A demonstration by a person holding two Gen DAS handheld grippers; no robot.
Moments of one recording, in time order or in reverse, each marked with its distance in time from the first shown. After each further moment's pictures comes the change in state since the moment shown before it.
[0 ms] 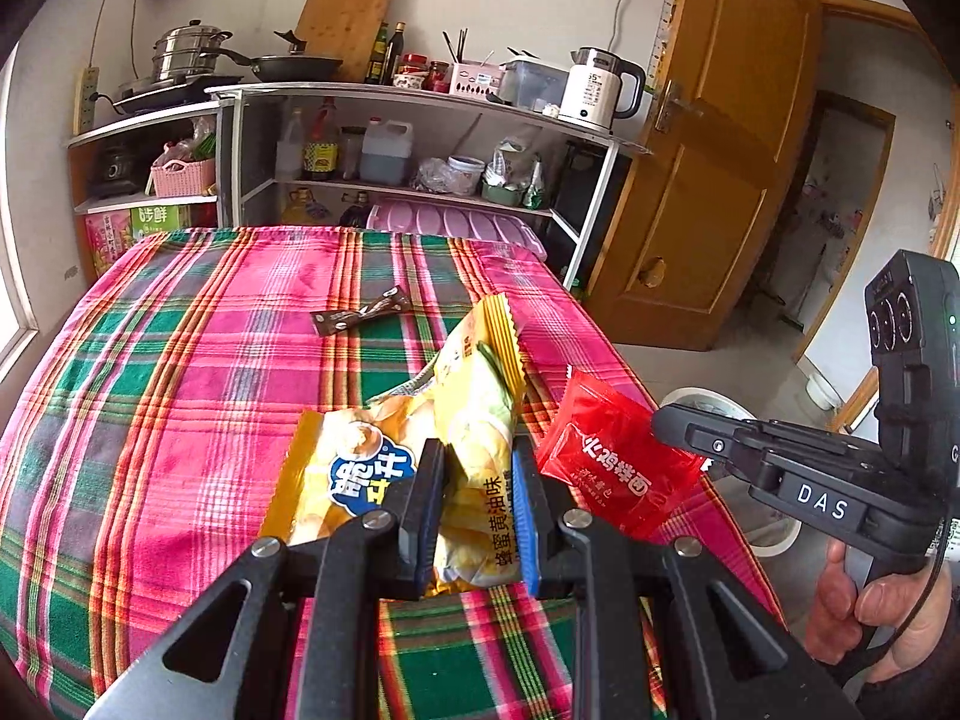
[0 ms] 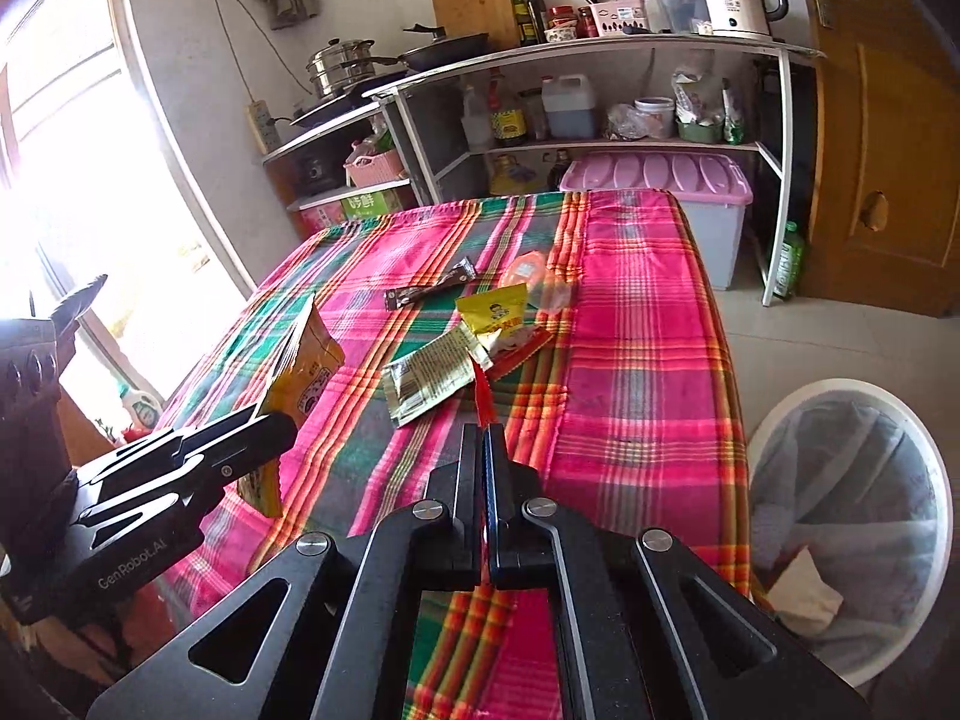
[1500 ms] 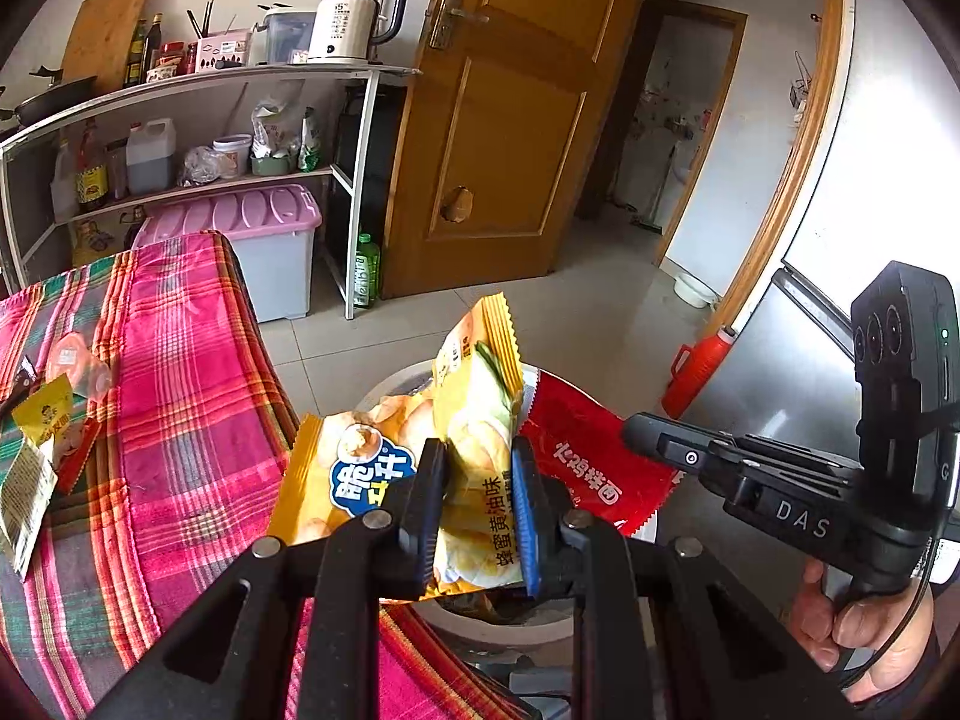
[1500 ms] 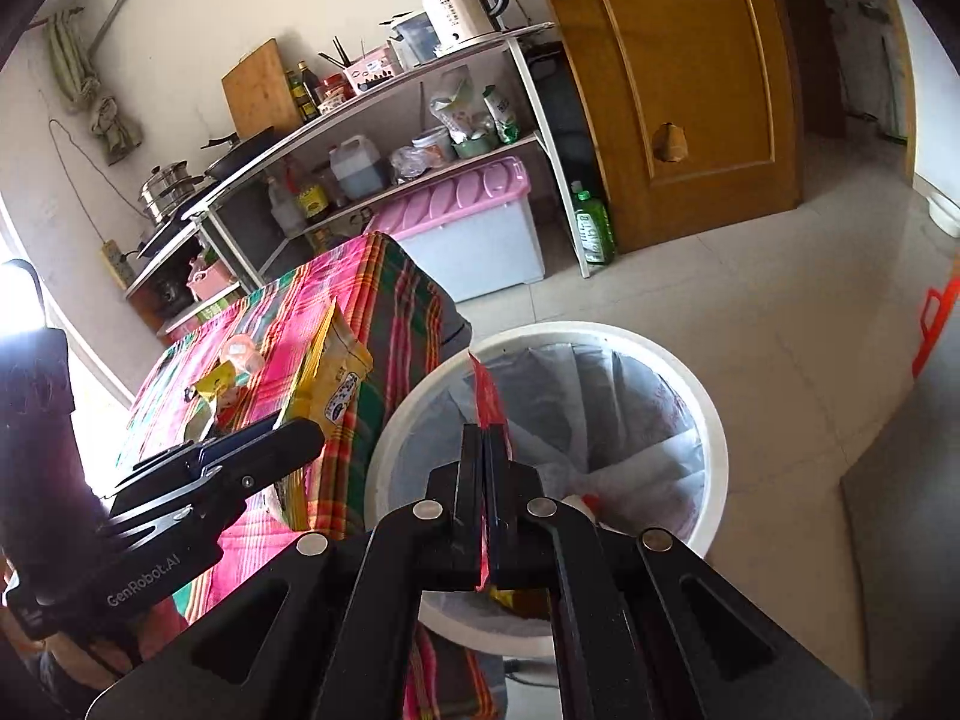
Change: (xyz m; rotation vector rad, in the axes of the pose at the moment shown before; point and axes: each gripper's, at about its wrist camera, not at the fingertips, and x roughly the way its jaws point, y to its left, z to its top) left arm 0.105 -0.218 0.008 0.245 0.126 -0.332; right arm -0.102 -0.192 -0.052 0.336 -0.118 -0.243
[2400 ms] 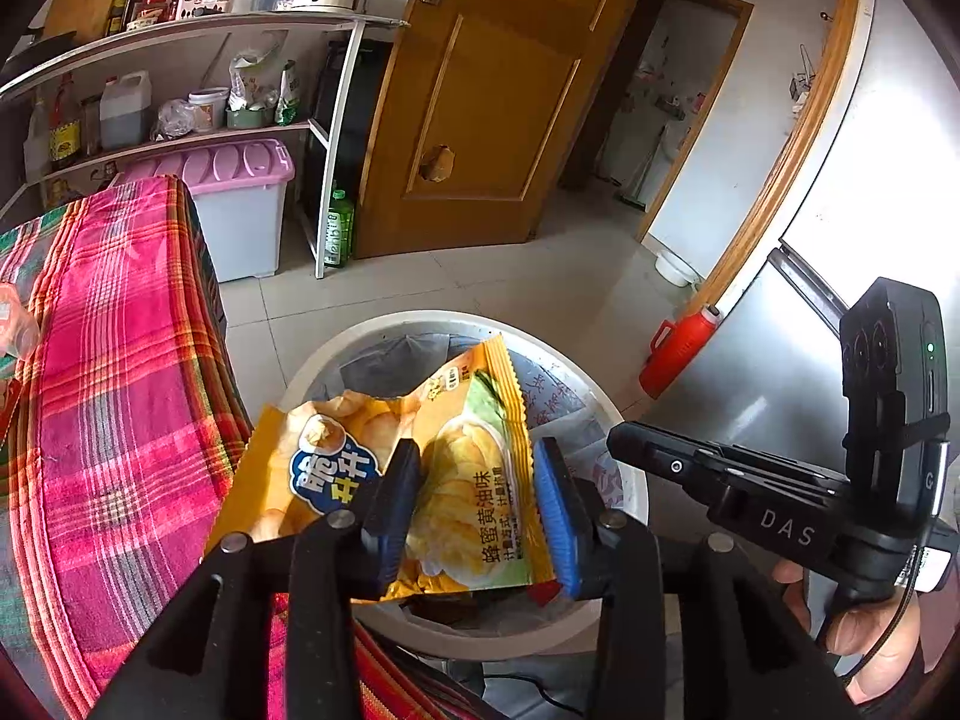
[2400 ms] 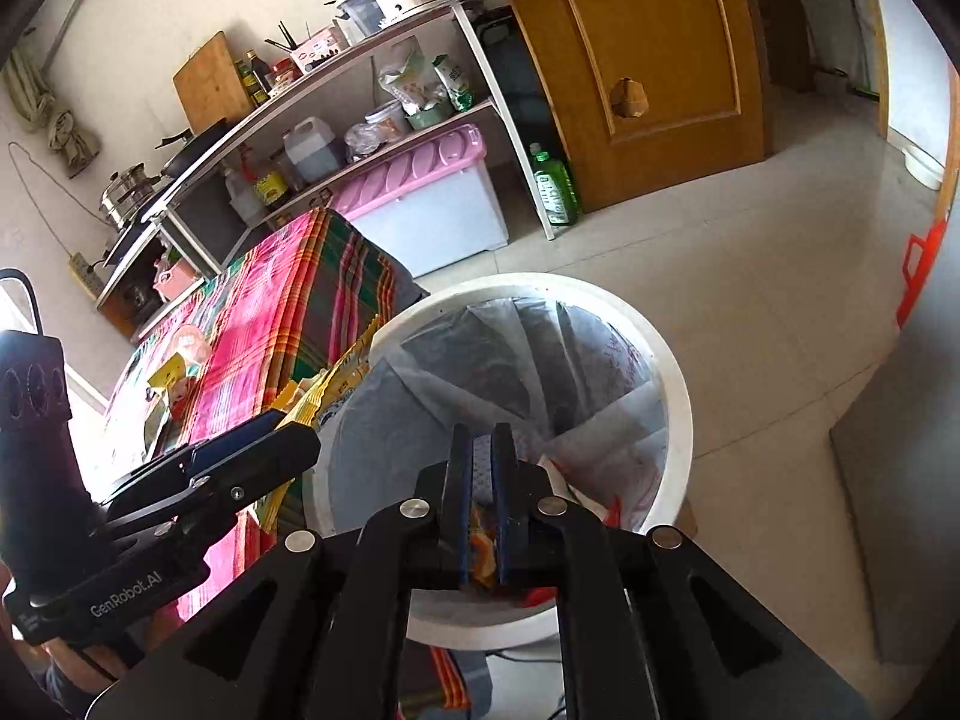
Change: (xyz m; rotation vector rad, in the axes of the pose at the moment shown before) left arm 0.034 -0.003 -0.011 -0.038 0.078 -0.069; right arm 0.018 -0.032 -0.010 0.078 0.068 -0.054
